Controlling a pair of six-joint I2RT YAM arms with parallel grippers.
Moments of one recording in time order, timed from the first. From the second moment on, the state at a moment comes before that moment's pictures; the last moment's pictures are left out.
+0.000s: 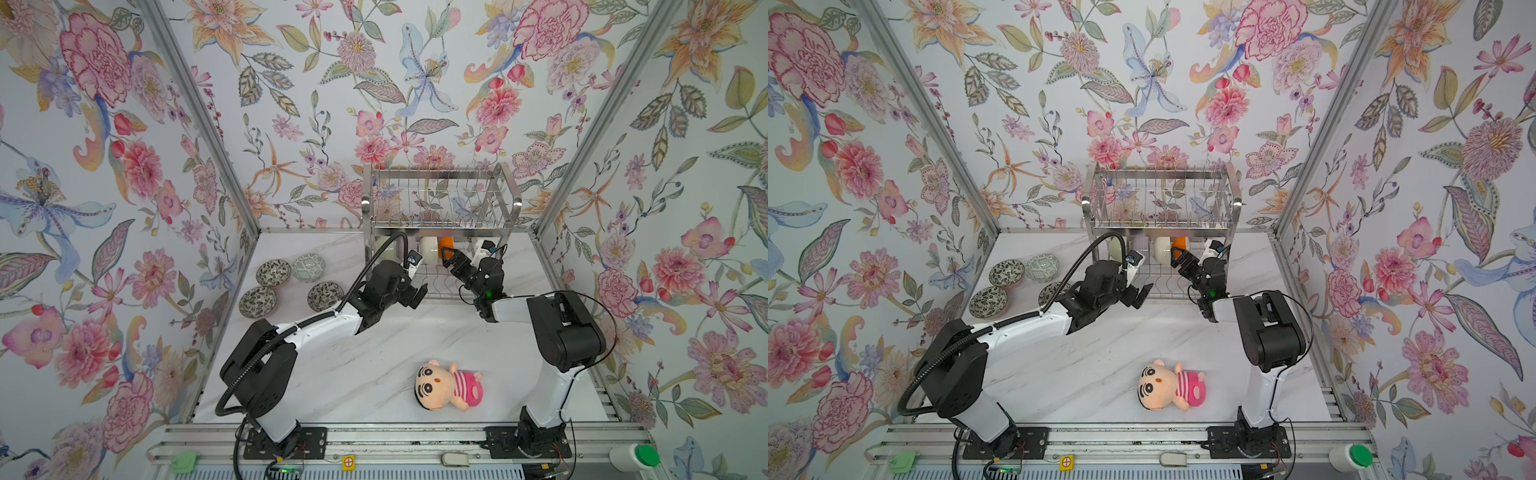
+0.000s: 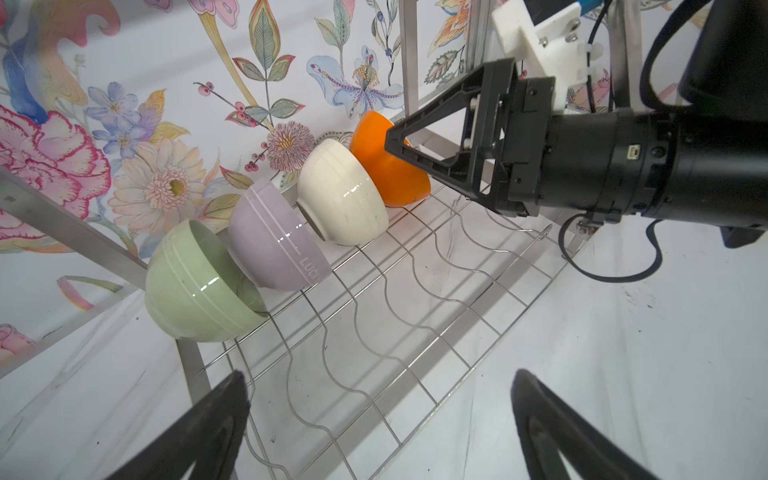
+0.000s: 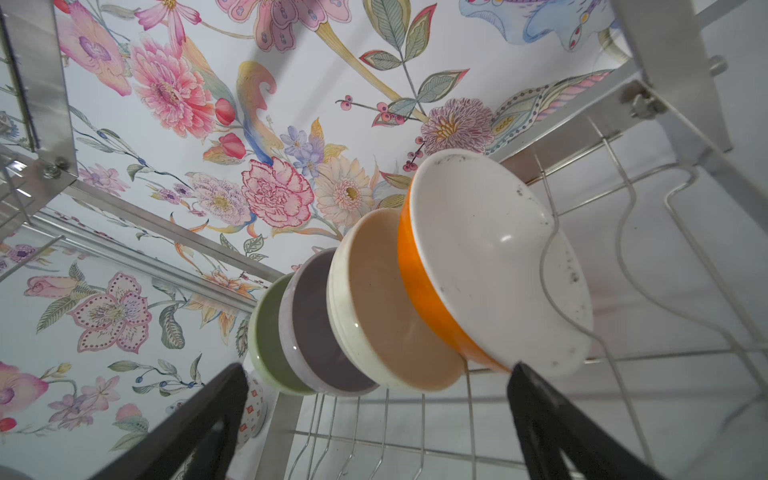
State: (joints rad) left arm -0.75 1.65 1.10 0.12 -0.11 0.09; right arm 0.27 1.90 0.89 0.85 -0.19 0.84
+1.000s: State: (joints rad) left arm -0.75 1.35 0.84 0.04 -0.26 0.02; right arm 0.45 1.70 0.77 0.74 -0.25 0.66
